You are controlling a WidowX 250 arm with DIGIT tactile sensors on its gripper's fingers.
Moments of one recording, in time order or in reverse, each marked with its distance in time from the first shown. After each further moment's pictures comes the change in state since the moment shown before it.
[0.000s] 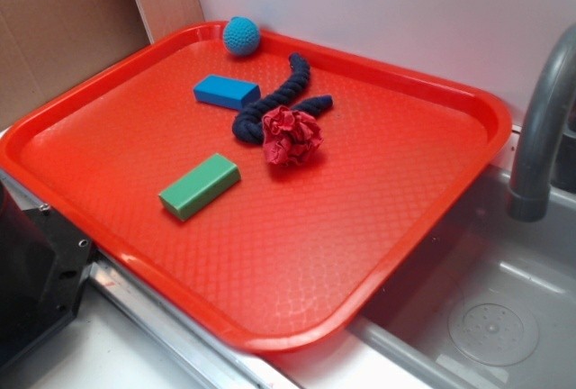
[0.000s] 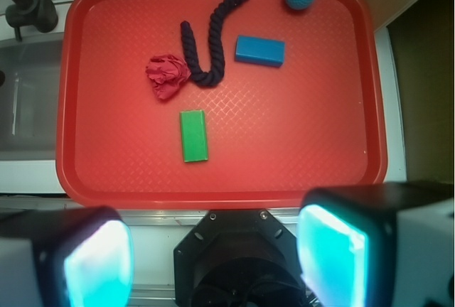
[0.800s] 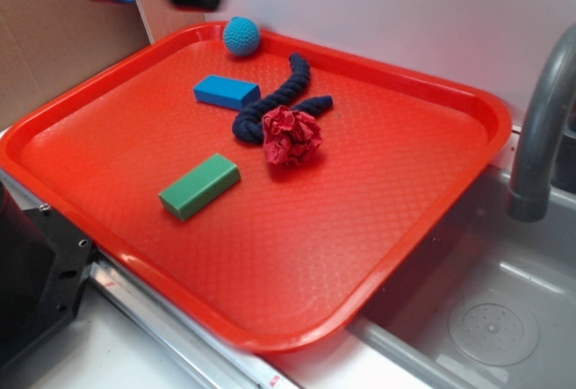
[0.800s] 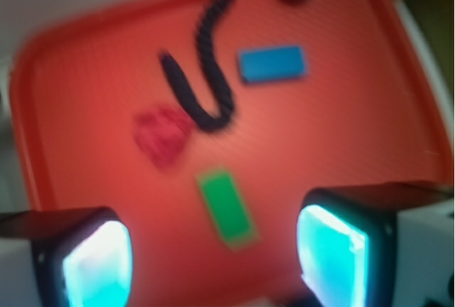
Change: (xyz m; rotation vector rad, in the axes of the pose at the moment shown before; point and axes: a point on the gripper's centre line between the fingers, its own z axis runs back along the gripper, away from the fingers) arm 0.082 -0.040 -0.106 -0.001 -0.040 0.356
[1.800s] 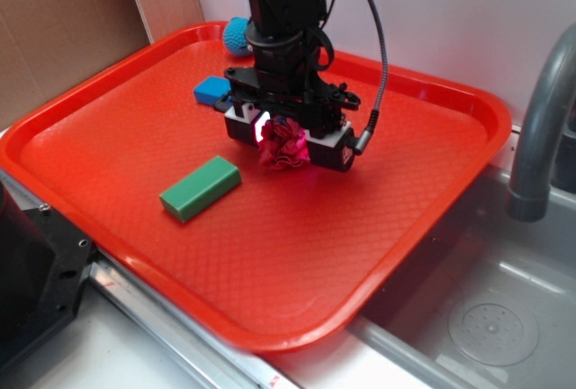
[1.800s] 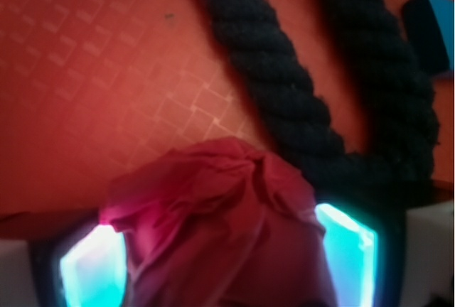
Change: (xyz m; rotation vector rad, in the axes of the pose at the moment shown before) arm 0.013 0.005 -0.140 0.153 0.104 -0.075
